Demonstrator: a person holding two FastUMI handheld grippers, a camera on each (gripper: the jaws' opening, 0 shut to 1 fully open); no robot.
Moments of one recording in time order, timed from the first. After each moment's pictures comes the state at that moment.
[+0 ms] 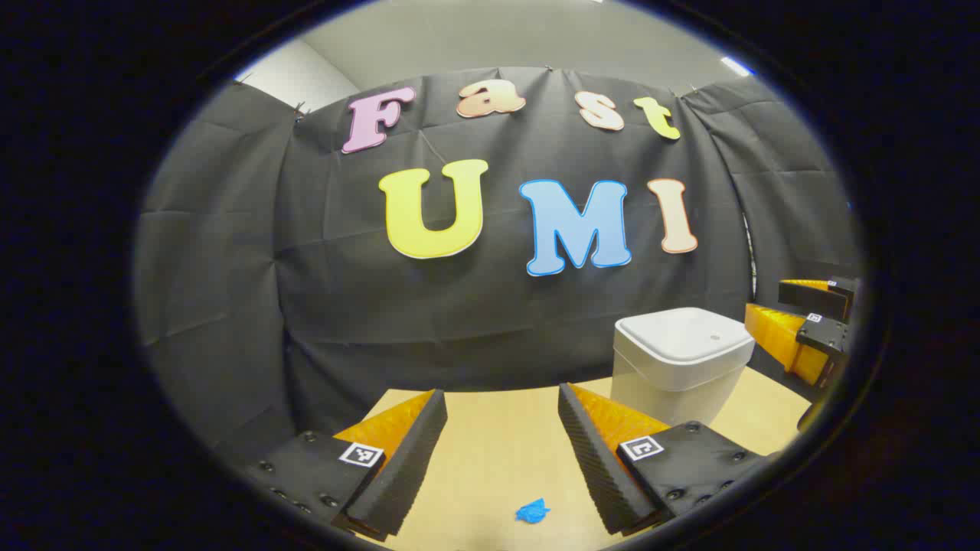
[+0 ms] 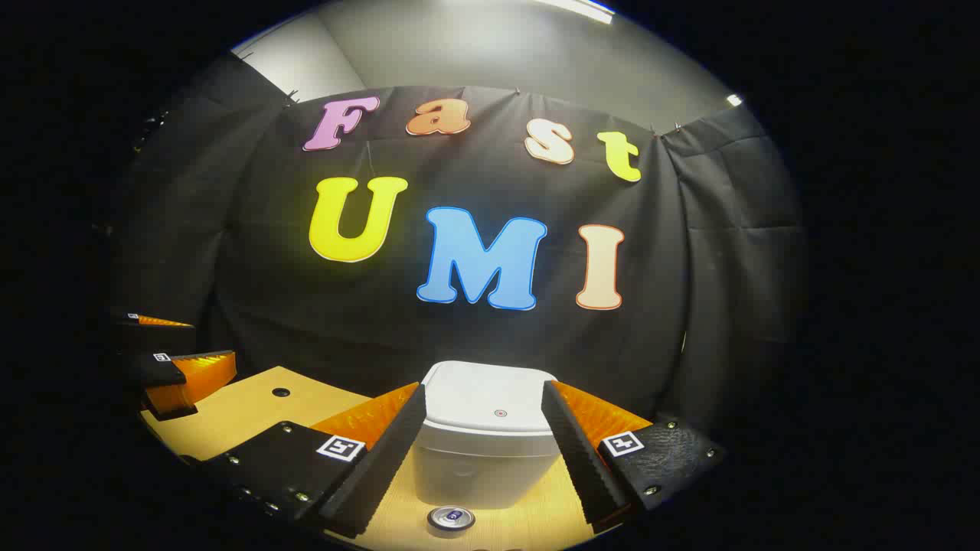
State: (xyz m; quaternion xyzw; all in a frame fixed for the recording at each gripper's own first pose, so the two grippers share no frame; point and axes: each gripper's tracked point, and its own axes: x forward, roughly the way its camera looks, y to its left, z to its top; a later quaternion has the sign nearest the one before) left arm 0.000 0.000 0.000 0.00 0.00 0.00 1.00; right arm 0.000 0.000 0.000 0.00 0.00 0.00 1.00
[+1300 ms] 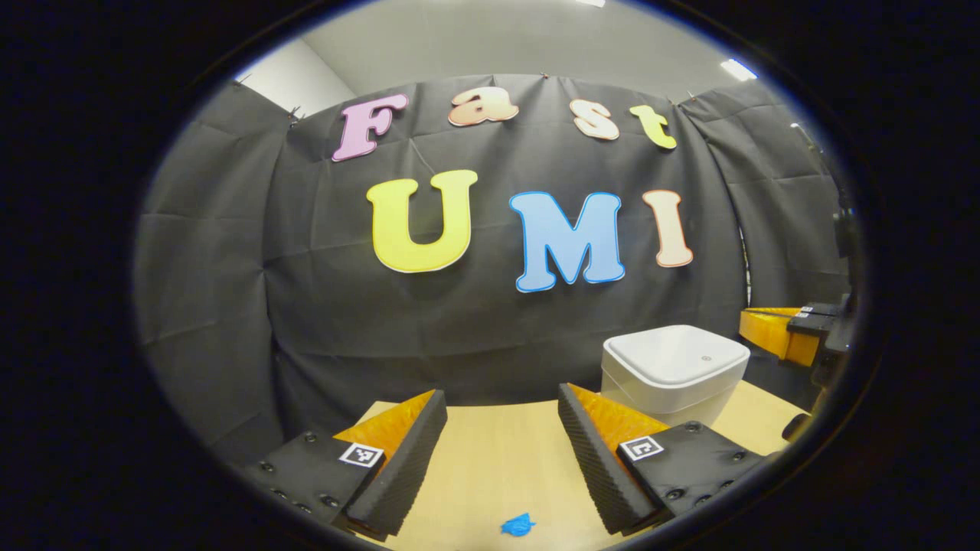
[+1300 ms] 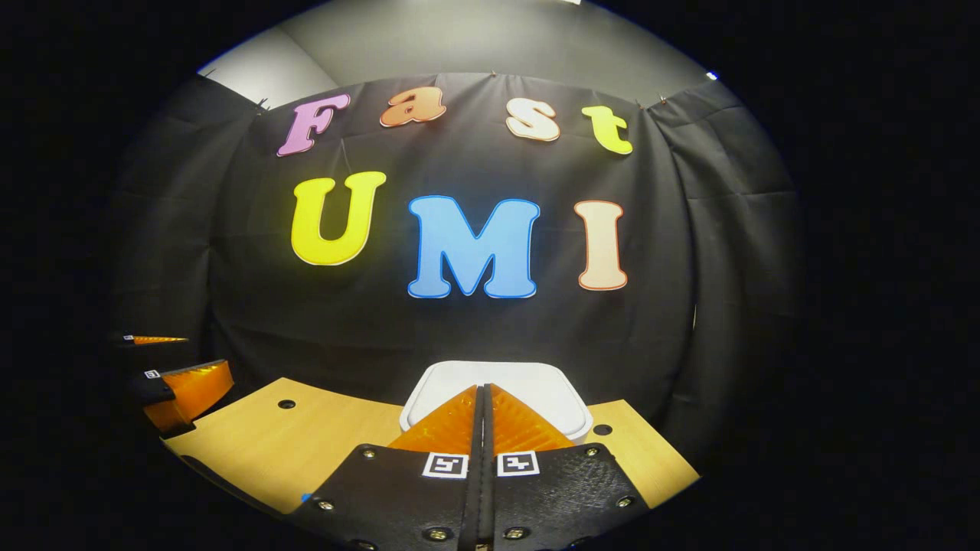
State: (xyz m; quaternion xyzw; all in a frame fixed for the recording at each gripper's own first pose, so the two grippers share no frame) left arm 0.017 -0.011 0.018 -0.01 -0.03 -0.01 1.00; right arm 0.052 -0.013 -0.013 0.05 0.03 0.00 1.00
